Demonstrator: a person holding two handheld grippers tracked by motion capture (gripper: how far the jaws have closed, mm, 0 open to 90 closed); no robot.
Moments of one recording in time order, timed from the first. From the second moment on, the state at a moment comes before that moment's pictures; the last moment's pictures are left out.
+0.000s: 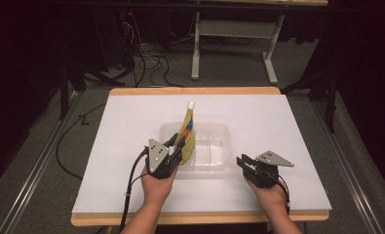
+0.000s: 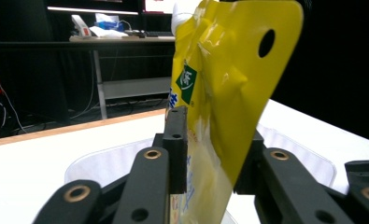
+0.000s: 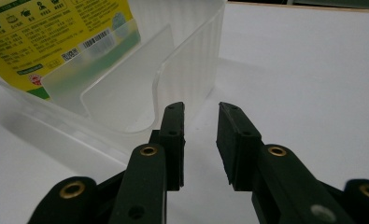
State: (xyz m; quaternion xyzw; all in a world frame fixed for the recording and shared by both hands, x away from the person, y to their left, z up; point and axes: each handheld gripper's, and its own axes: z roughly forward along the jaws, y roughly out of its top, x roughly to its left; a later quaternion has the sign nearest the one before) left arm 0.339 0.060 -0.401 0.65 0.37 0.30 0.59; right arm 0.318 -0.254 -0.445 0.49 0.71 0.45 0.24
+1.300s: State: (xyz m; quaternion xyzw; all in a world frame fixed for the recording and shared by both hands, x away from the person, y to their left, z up) left arm 0.326 0.201 -0.393 0.72 0.39 0.26 0.51; right arm 0.306 -0.280 -0.431 0.46 0.70 0.48 0.26
